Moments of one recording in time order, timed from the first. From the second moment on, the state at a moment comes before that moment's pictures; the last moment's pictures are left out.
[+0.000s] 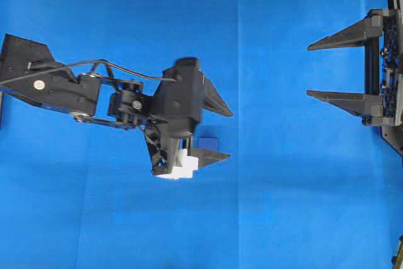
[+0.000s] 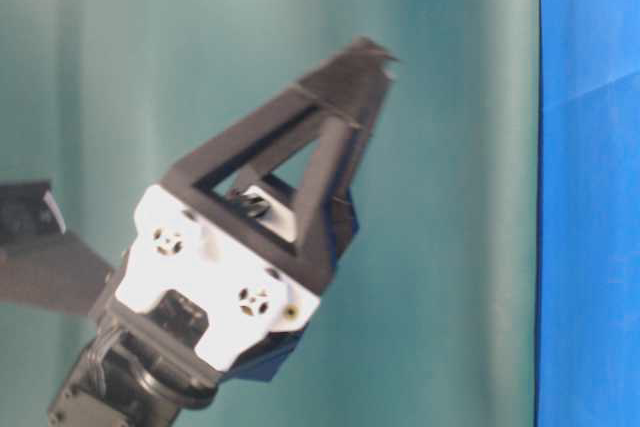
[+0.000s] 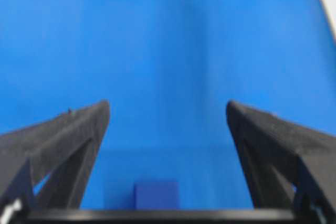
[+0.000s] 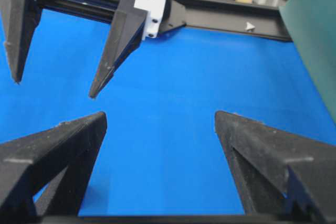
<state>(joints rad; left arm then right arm) -0.13 0.02 0.36 0.01 0.13 -0.09 -0.04 -0.89 1.12 0.00 -0.17 0.02</state>
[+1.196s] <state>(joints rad) -0.14 0.16 0.08 0.01 0.73 -0.09 -0.04 -0.89 1.12 0.00 -0.15 0.02</state>
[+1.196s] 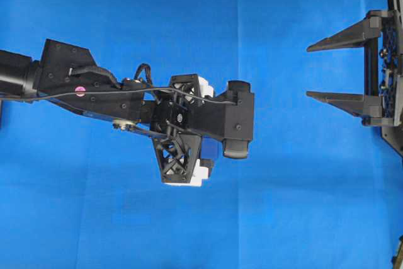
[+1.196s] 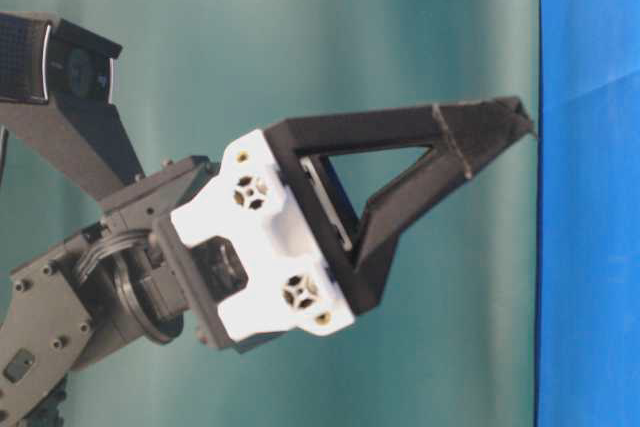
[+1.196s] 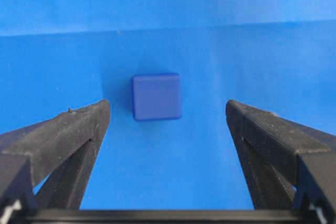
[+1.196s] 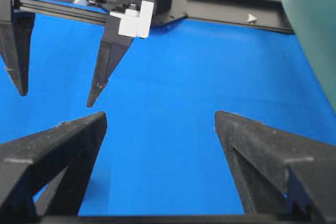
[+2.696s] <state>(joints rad) -0.14 0.28 0.21 0.01 0.45 -0.14 -0.04 -0.85 1.12 0.00 -0.15 0.02</state>
